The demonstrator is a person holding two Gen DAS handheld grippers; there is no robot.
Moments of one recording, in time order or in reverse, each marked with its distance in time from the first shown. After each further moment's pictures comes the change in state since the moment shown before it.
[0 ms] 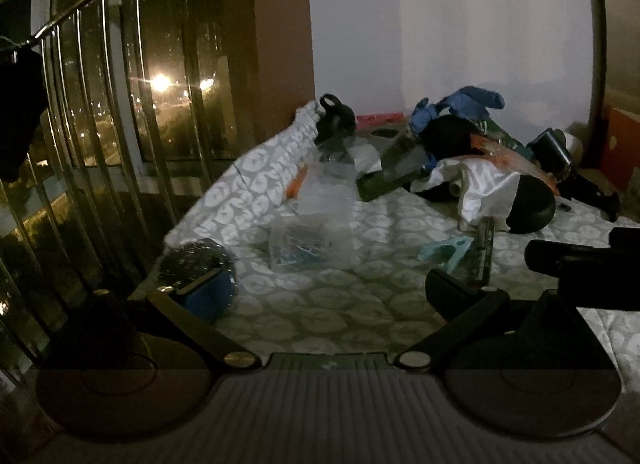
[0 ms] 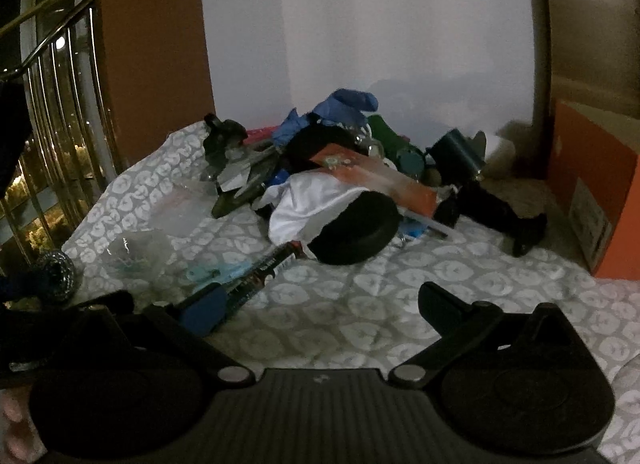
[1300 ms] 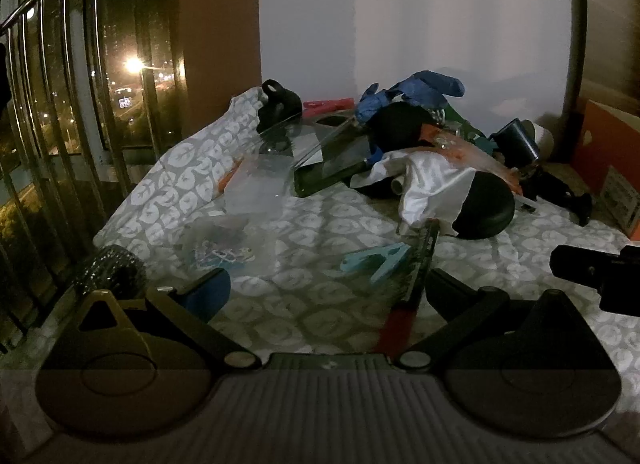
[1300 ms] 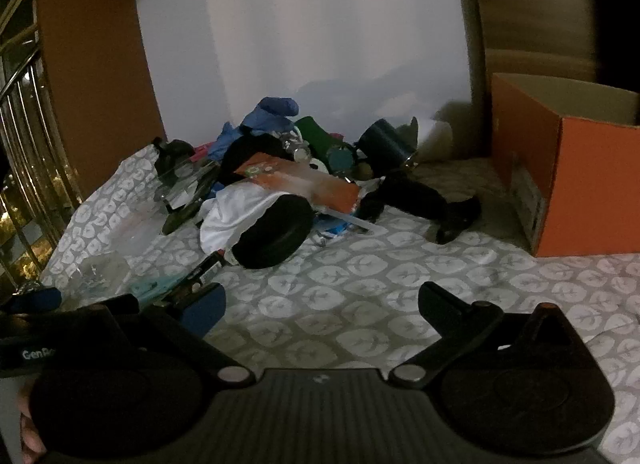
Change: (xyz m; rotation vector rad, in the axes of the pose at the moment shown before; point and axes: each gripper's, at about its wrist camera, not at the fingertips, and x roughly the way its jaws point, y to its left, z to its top) left arm 0.022 -0.041 0.014 -0.016 0.070 -0.066; right arm -0.012 -0.061 -0.003 0.108 0.010 -0.023
